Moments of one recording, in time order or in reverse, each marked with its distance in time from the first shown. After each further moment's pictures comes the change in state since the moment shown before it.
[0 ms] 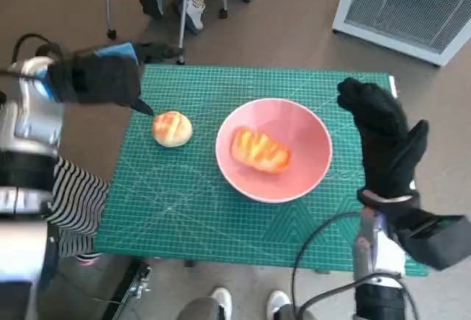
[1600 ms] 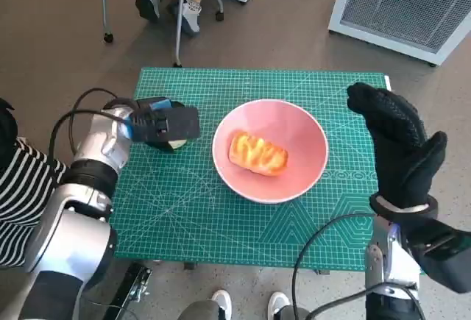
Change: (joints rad) left arm 0.047 -0.229 -0.192 0.299 0.192 0.064 0.377; right arm 0.046 -0.039 -0.015 -0.114 0.000 0.016 0.014
